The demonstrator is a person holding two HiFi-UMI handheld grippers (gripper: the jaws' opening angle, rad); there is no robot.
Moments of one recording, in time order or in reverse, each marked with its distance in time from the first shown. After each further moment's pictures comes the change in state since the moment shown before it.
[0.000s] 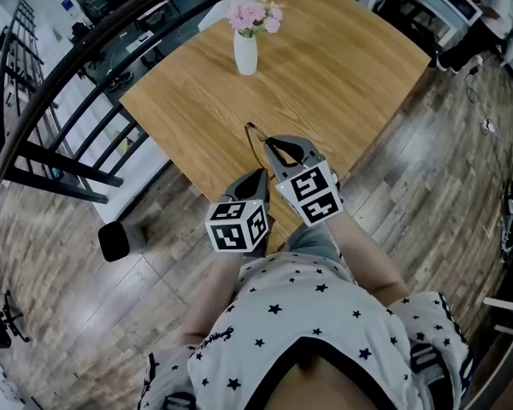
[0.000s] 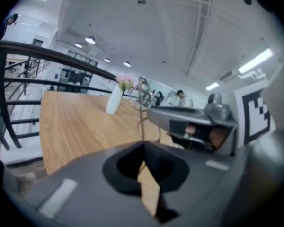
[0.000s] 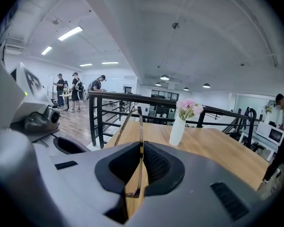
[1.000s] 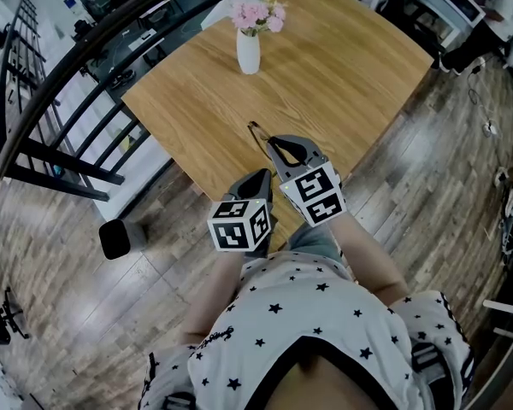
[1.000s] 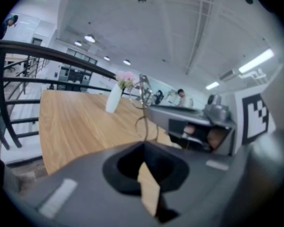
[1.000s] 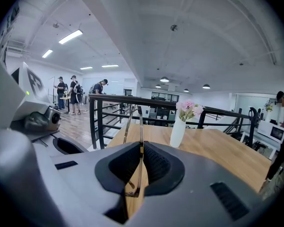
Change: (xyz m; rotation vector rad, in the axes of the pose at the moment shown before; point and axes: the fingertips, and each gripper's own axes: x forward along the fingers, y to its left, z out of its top) left arm 0.001 -0.003 -0.001 -0.001 0.020 -0.005; right arm -0.001 -0.002 0.003 0.017 -0.040 0.004
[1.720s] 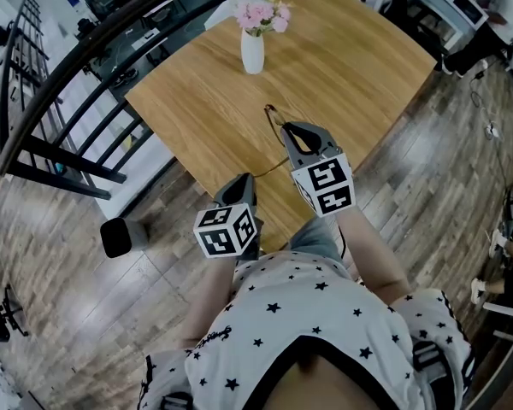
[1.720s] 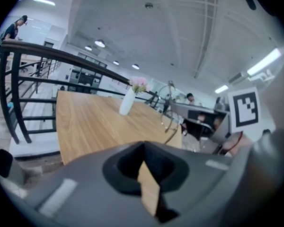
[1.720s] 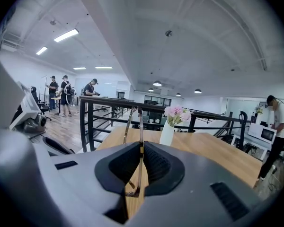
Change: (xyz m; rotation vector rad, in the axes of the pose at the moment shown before) left arm -0.024 0.044 -0.005 -0.053 -0.047 0.101; right arm -0.004 -0.035 0.012 0.004 -0.039 -0.100
